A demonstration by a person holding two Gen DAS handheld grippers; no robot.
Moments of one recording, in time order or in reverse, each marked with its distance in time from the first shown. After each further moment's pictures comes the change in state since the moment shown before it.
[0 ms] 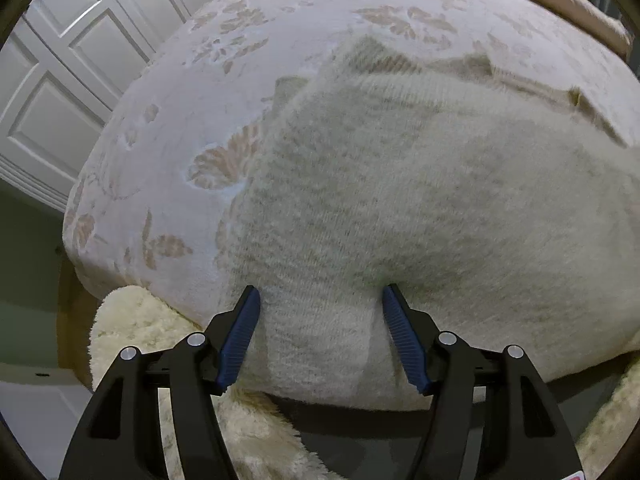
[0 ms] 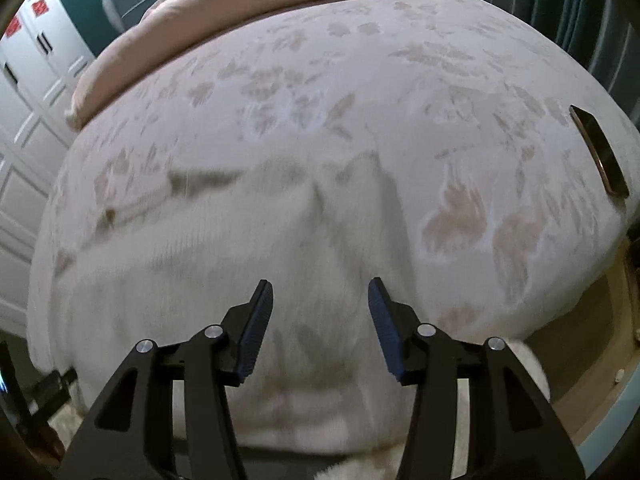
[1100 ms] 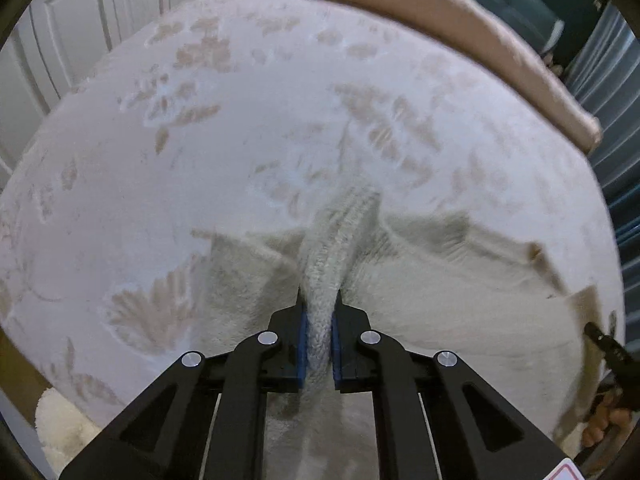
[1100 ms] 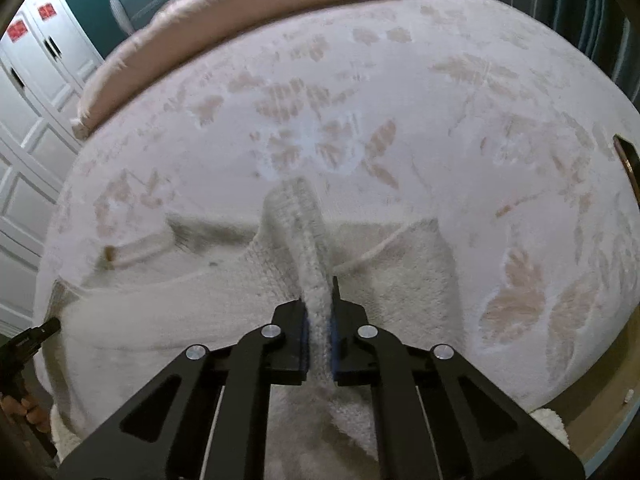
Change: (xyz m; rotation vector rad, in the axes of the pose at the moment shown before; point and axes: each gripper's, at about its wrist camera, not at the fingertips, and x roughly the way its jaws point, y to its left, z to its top) left arm 0.012 0.028 0.109 -0.176 -0.116 -0.361; right arm 0.035 0.020 0.043 -0.013 -0.047 0.074
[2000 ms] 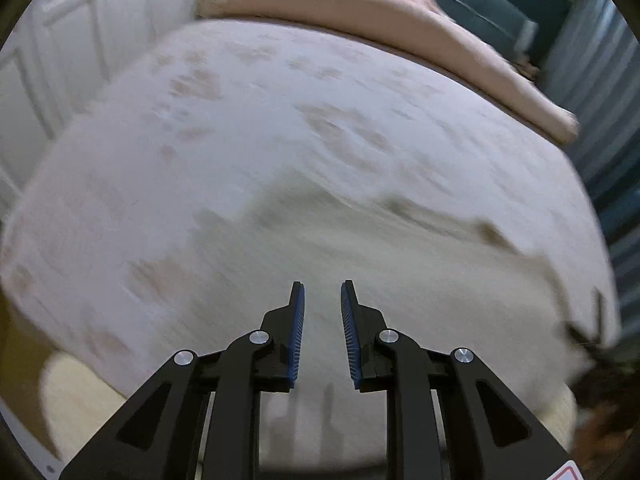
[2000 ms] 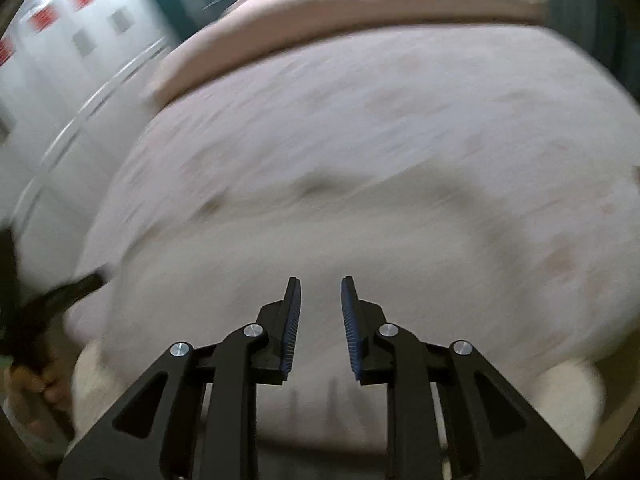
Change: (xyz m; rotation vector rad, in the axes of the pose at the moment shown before) left arm -0.049 -0.040 -0.049 0.084 -0.011 -0.059; right arm -0.042 0.099 -0.068 -0.191 0.069 0.209
